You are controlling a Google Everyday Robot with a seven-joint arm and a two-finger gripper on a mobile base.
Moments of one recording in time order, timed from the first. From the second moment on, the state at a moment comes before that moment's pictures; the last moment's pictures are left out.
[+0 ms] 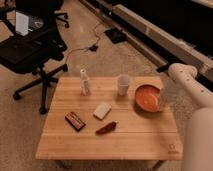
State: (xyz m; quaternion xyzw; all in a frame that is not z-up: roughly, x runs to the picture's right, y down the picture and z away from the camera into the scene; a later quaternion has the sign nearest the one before) arm 0.337 0.116 0.861 -0.37 -0.21 -0.21 0.88
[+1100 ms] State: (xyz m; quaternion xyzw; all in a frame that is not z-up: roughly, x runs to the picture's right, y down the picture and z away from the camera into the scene) arm 0.367 0.111 0.839 -0.33 -0.22 -0.22 0.89
